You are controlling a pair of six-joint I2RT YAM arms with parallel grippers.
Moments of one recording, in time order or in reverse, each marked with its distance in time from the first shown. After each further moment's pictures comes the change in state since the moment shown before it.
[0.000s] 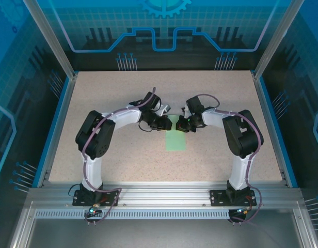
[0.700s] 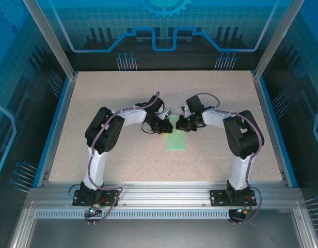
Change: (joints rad) left arm -0.009 0.122 0.043 -0.008 -0.041 -0.026; right arm 0.003 -0.027 0.004 -0.007 0.031 -0.048
